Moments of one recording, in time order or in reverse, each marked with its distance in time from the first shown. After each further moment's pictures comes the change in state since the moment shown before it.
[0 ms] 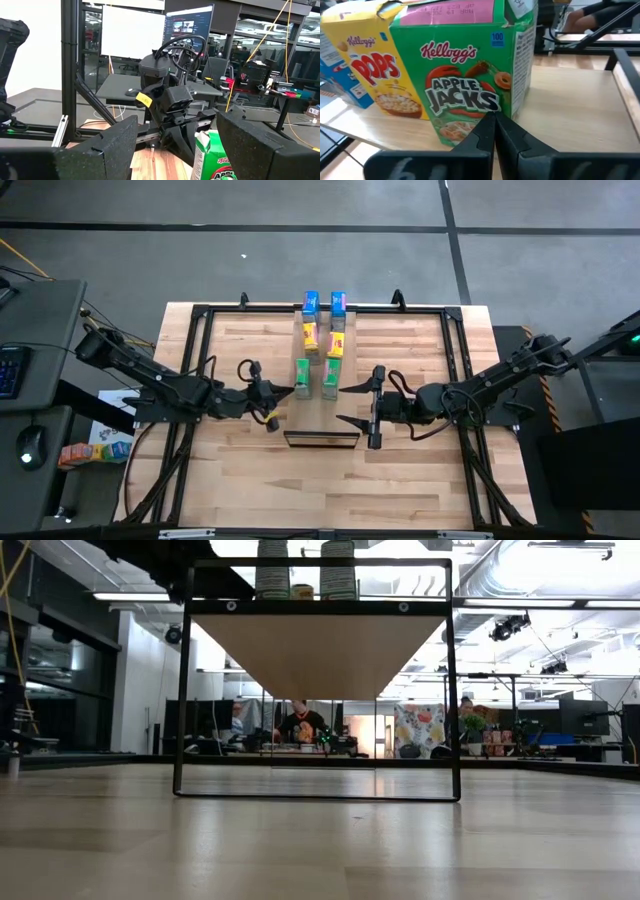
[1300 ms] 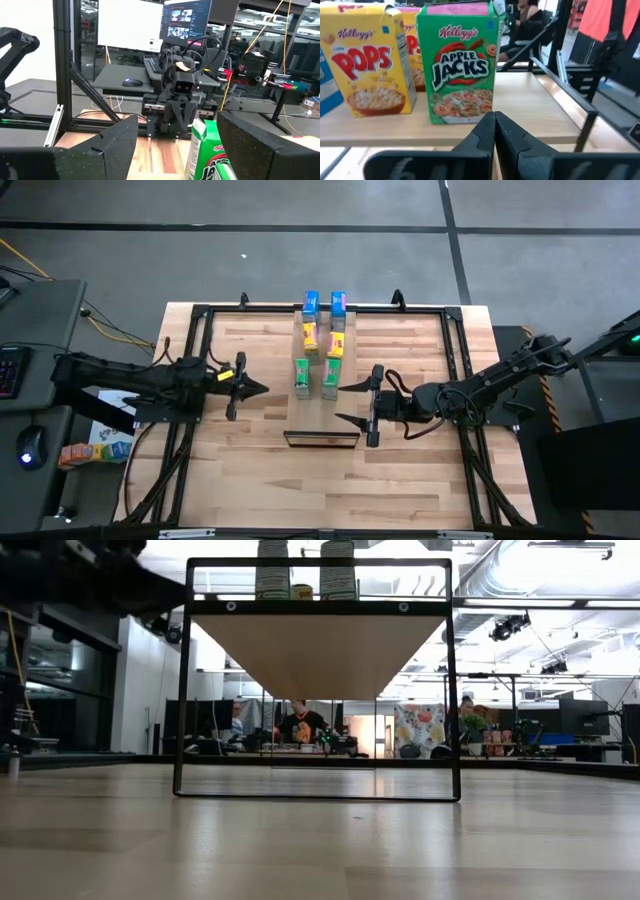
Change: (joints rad) left arm 0.342 -0.566 -0.400 0.114 0.752 0.138; right arm -0.017 0.000 0.000 -0.056 0.004 0.019
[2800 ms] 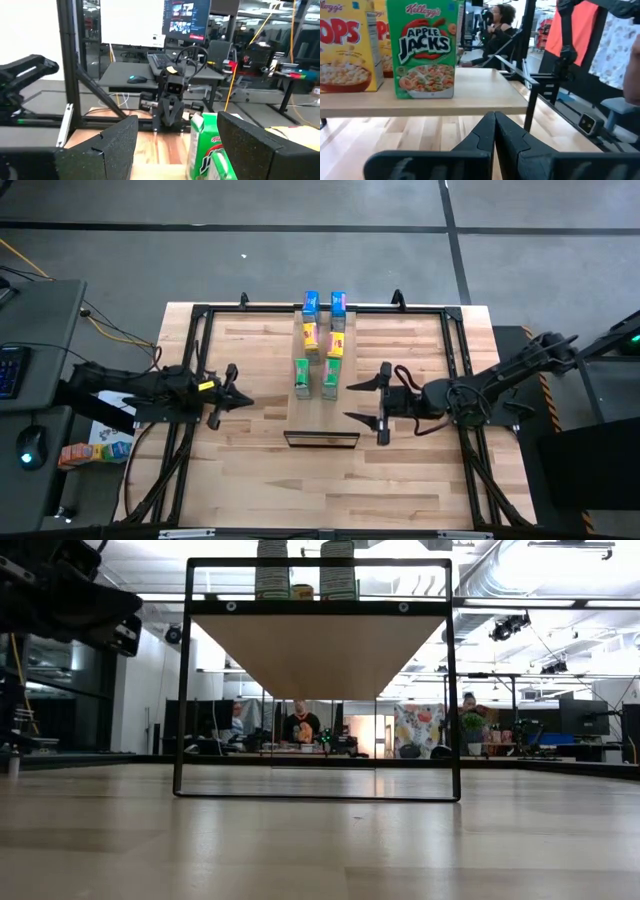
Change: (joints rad) left arm -0.084 -0.421 -0.209 -0.124 0.050 -0.073; right arm 0.012 -0.090 0.000 -0.128 -0.005 0.071
